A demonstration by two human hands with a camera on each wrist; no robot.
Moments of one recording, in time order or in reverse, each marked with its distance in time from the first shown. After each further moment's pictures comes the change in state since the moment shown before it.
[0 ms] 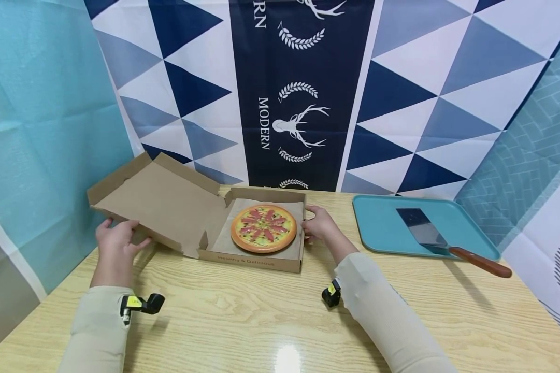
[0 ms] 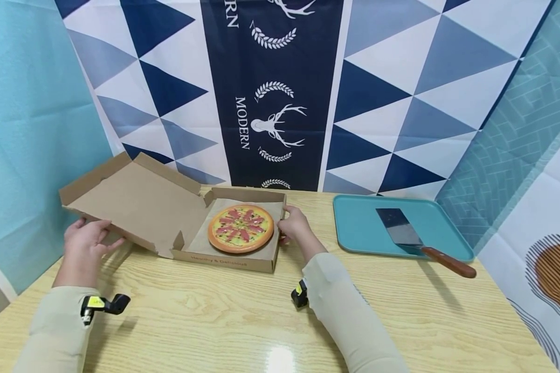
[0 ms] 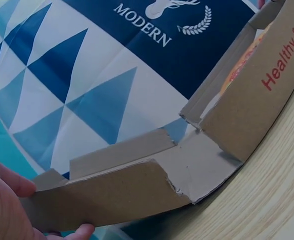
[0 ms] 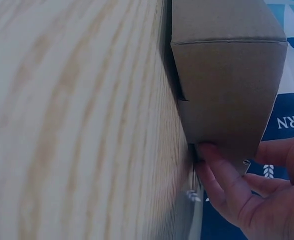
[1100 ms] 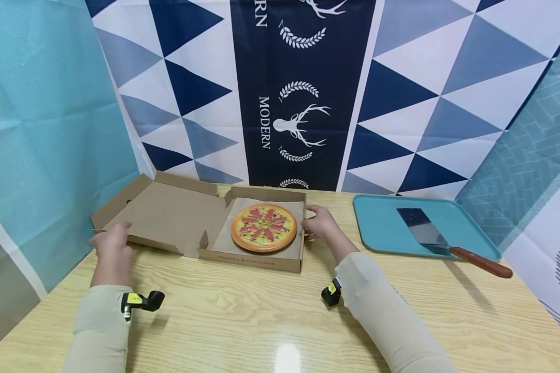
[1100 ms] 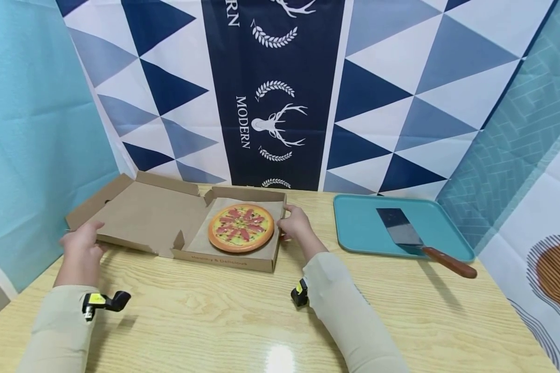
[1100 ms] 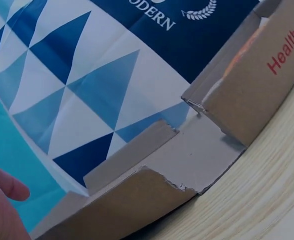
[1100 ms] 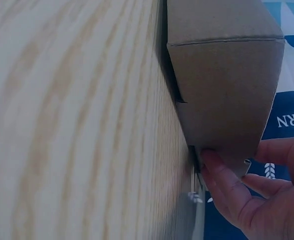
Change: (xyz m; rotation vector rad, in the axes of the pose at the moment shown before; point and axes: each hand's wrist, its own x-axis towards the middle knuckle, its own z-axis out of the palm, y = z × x) left_hand 0.010 -0.001 -0.012 0.157 0.121 -0.005; right_hand 0.004 0.003 -0.001 0.004 0.032 -0.014
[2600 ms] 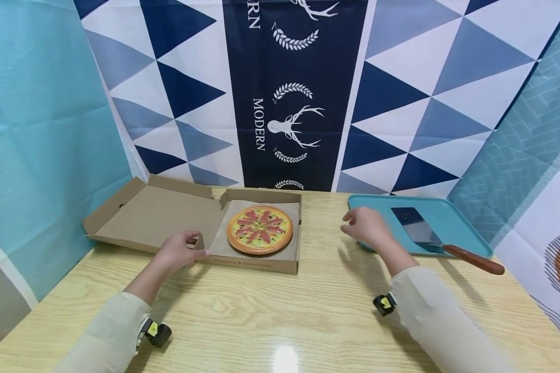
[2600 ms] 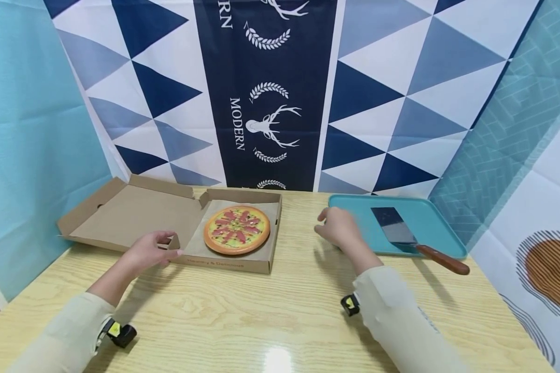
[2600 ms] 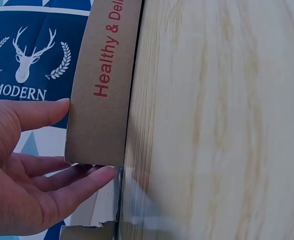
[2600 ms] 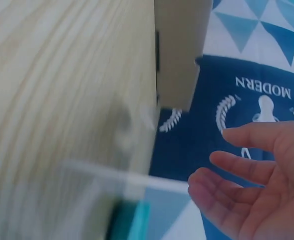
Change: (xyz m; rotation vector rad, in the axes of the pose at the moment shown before) left_hand -0.037 -0.065 0.057 1.105 -0.703 0.464; right_hand -0.060 0.002 -0.094 -0.802 0.116 -0.239
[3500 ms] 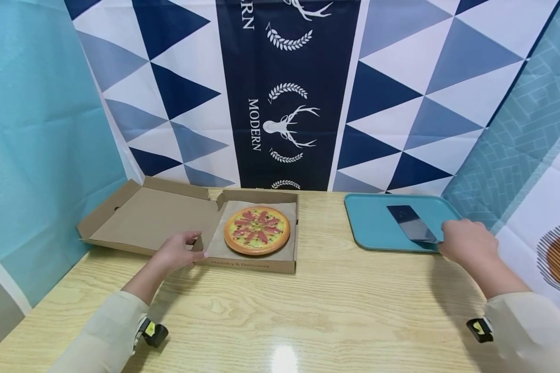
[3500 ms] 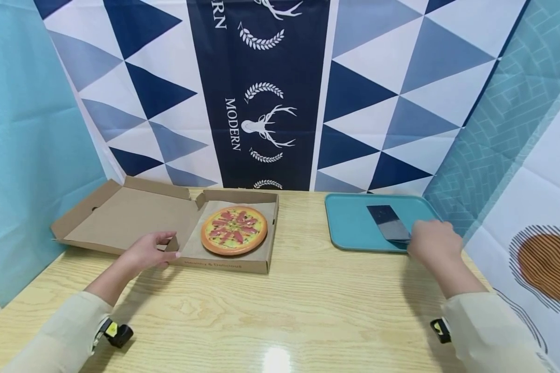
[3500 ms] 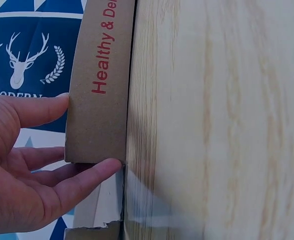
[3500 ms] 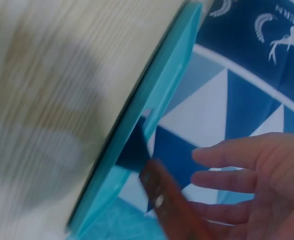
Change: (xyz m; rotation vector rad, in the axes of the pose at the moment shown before) left_hand 0.003 0.005 -0.003 0.066 -0.059 0.028; right_hand -0.092 0.111 -0.084 -0.330 -0.068 0.250
